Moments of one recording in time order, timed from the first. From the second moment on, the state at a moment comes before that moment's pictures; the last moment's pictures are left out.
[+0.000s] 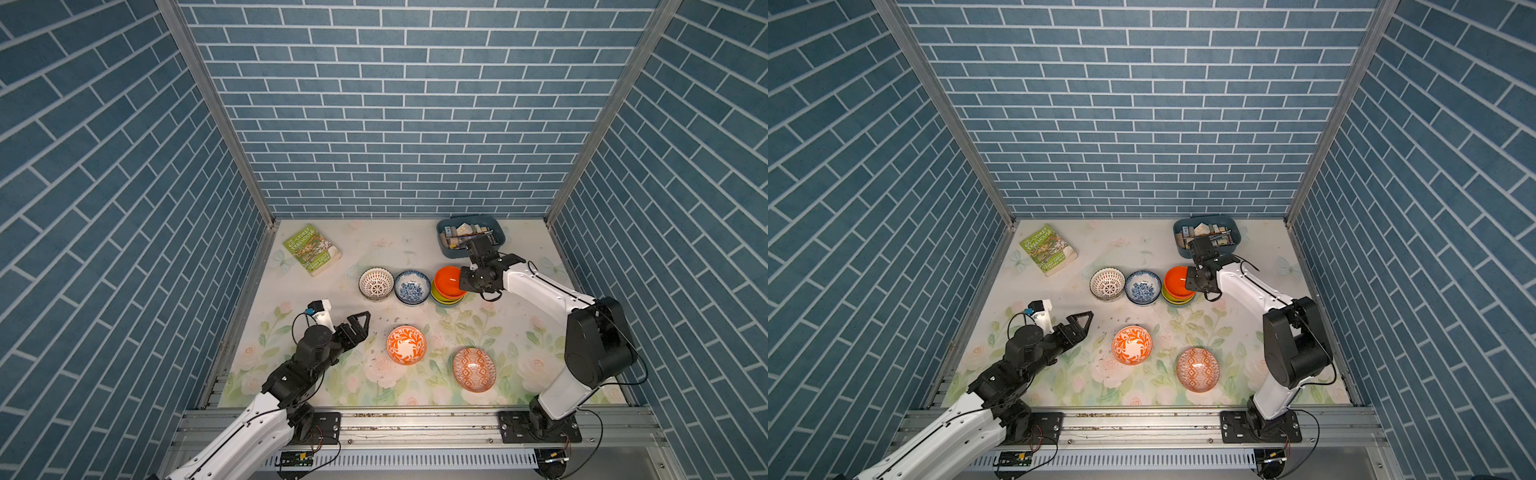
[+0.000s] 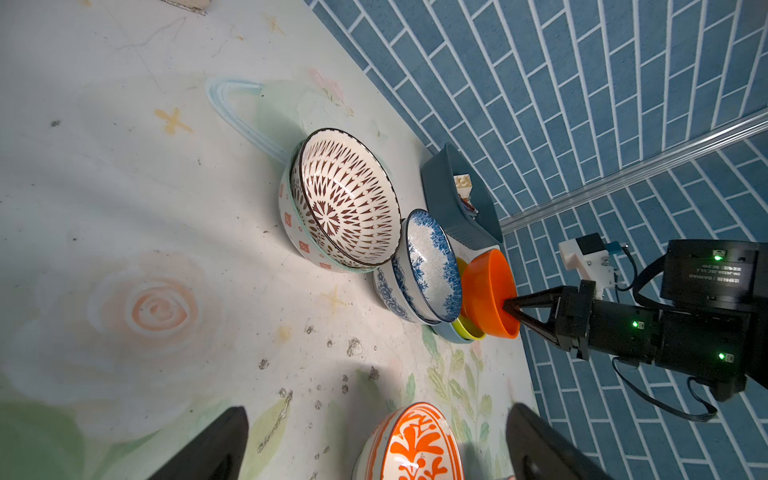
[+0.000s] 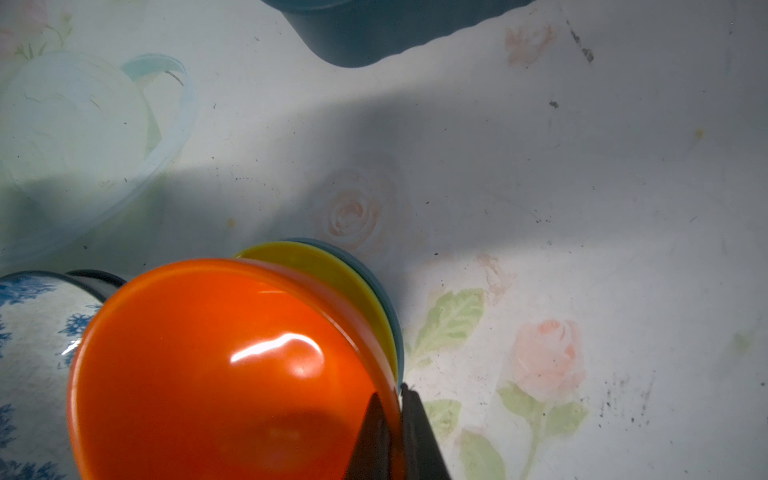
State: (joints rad) left arm -0.58 0.54 0.22 -0.07 -0.06 -0.98; right arm 0.48 1.67 1.22 -0.65 0.07 0.50
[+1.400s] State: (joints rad) left arm -0.58 0.58 0.21 -0.05 -0.06 -0.97; right arm 0.51 1.44 1.11 -0.64 0.07 0.53
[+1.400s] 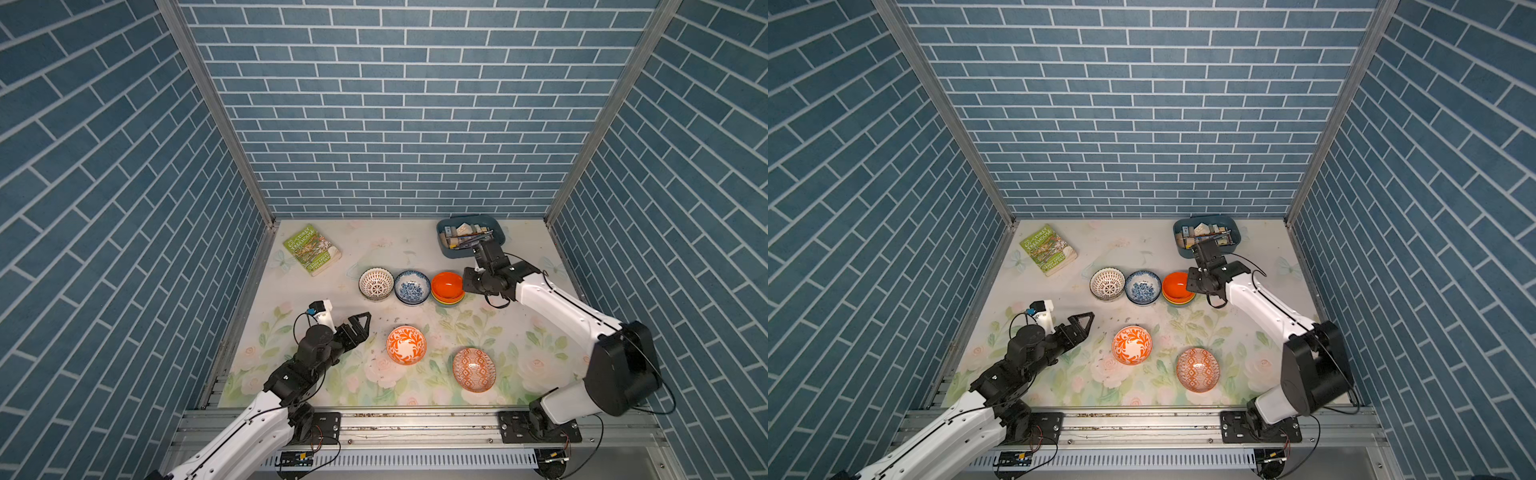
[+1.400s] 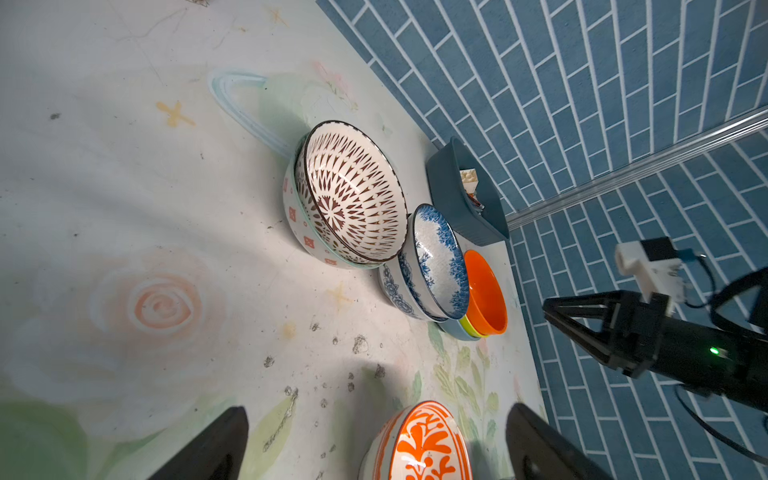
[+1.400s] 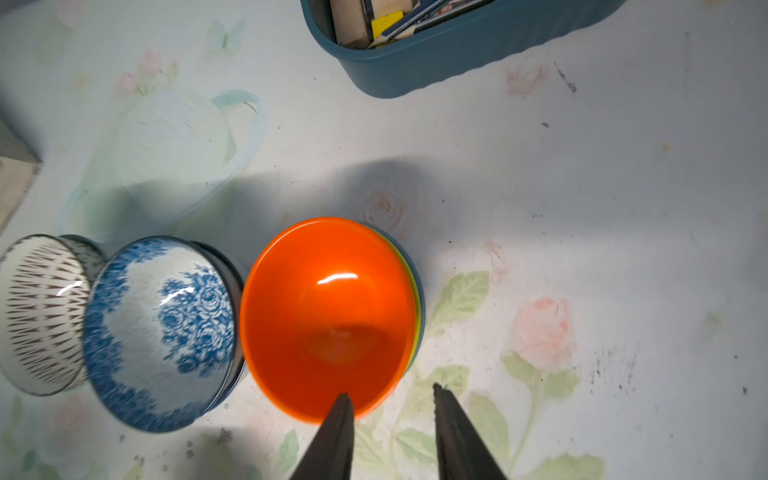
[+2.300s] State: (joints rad) left arm -0.58 0.72 0.21 0.03 0.02 -0.95; right arm 0.68 0.74 0.50 -0.89 -0.06 0.77
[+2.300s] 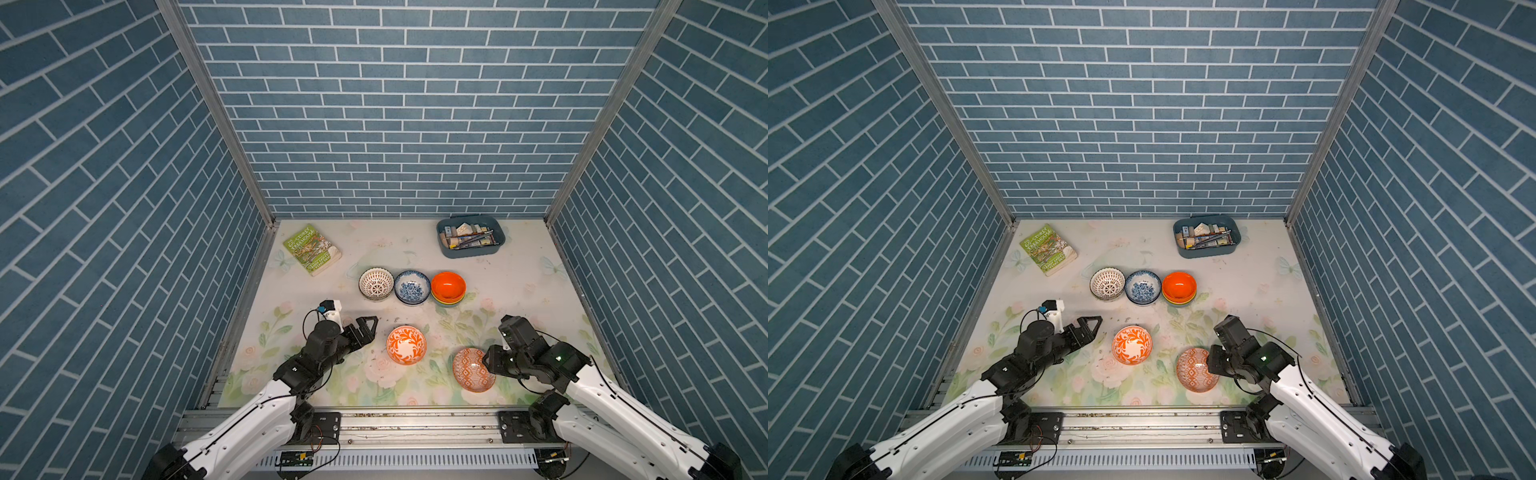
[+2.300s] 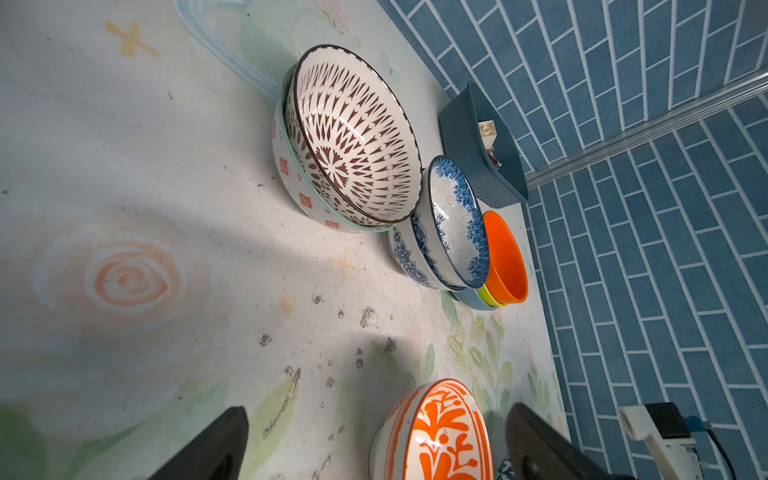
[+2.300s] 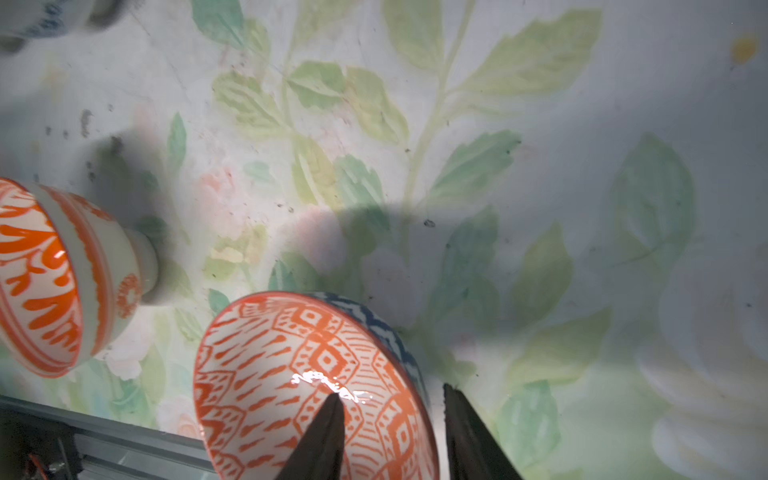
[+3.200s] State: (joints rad) left arm -0.58 0.74 0.21 0.03 0.02 -0.94; right arm 0.68 0.88 0.52 -0.84 0.07 0.81
